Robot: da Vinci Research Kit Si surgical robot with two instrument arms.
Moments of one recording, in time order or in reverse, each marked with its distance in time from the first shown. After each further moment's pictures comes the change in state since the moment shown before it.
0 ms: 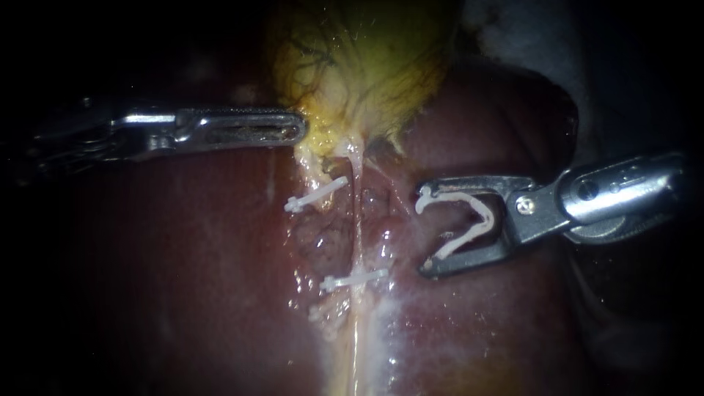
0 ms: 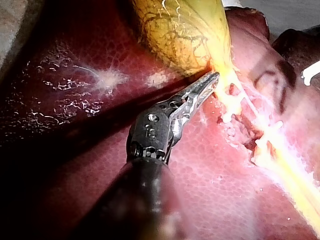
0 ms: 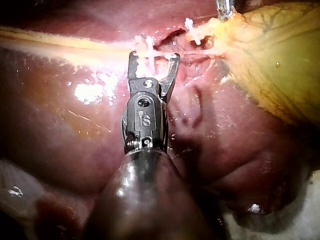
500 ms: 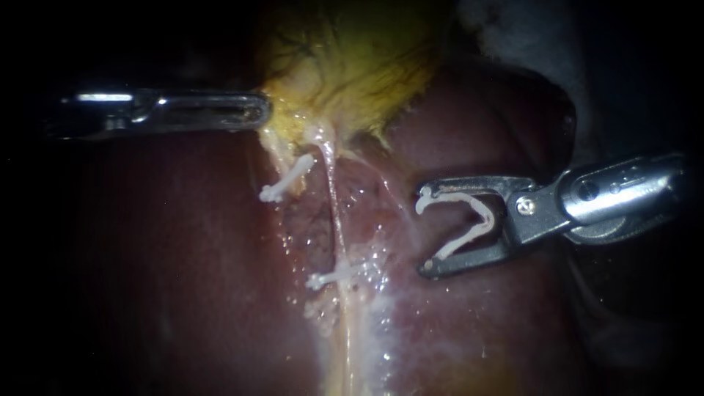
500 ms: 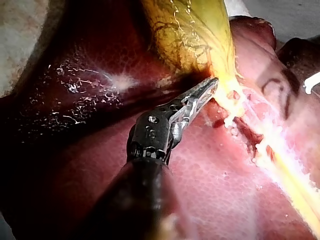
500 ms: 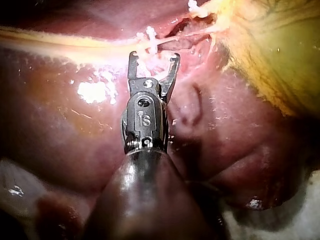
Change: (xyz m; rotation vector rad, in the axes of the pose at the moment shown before) right arm 0.000 0.000 0.000 -0.001 0.001 0.000; left arm -0.005 0.001 -0.007 -0.003 -0.035 -0.014
